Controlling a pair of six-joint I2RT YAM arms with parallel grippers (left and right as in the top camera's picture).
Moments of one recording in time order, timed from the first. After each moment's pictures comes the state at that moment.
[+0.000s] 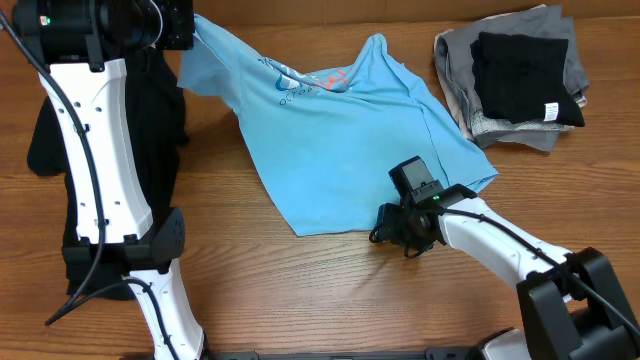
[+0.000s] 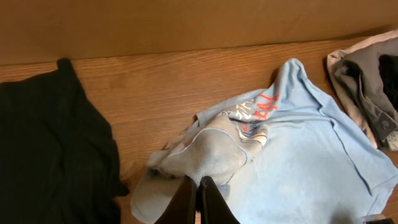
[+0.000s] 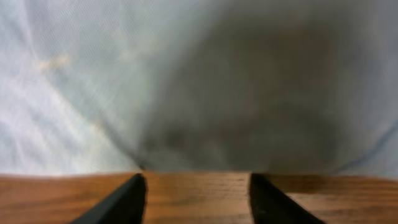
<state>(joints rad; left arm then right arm) 0.02 2.17 2.89 -1.58 0.25 0.02 0.44 1.61 0.81 -0.58 -0.17 0.66</state>
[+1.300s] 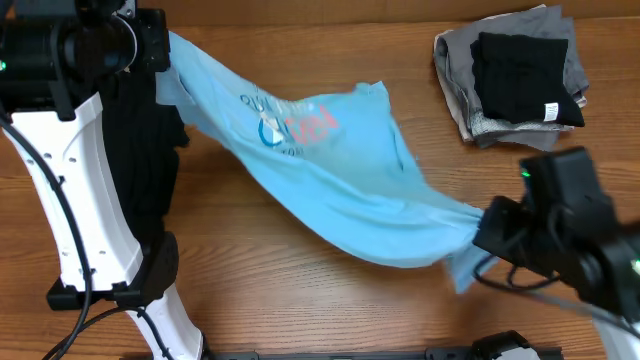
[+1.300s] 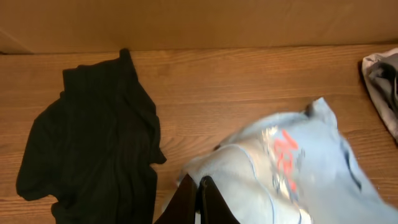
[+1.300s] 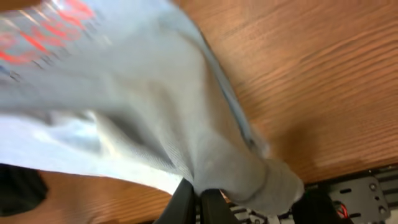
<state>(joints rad) 0.02 2.00 2.89 -1.69 0.08 0.00 0.26 1.07 1.51 -1.61 -0.02 0.68</state>
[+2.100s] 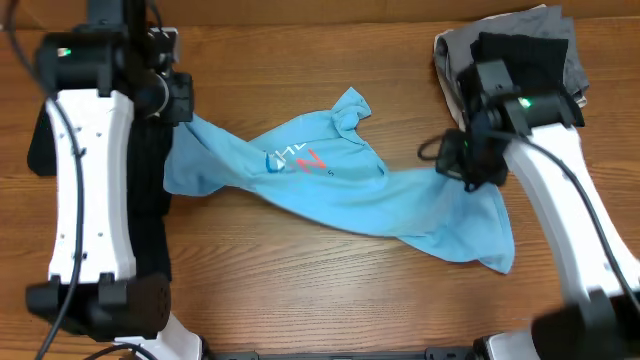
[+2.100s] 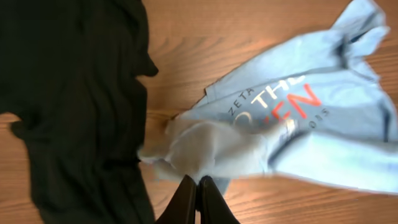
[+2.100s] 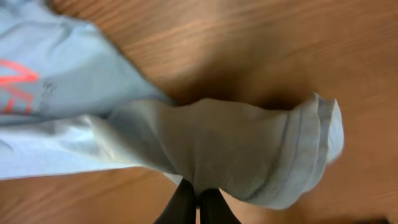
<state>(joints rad) 0.02 1.80 2.06 -1.48 0.04 -0.01 0.19 1.66 1.57 -1.37 0.01 0.50</state>
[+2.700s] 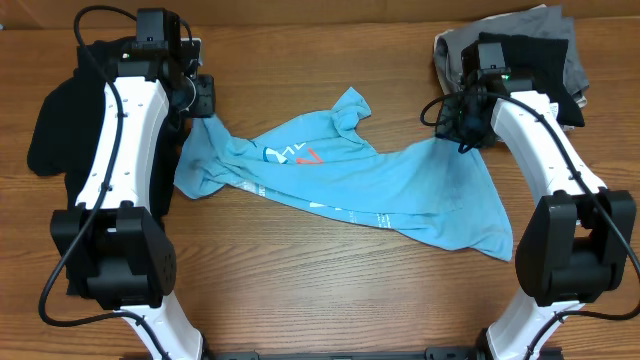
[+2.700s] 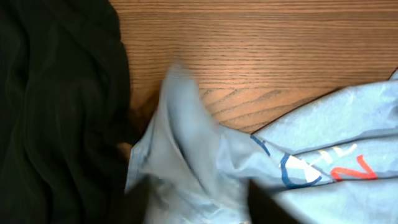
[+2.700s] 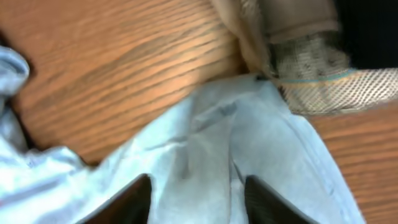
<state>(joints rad) 0.02 1.96 1.80 -1.02 0.04 -0.02 0.07 1.93 1.57 -0.96 -0.01 0.35</state>
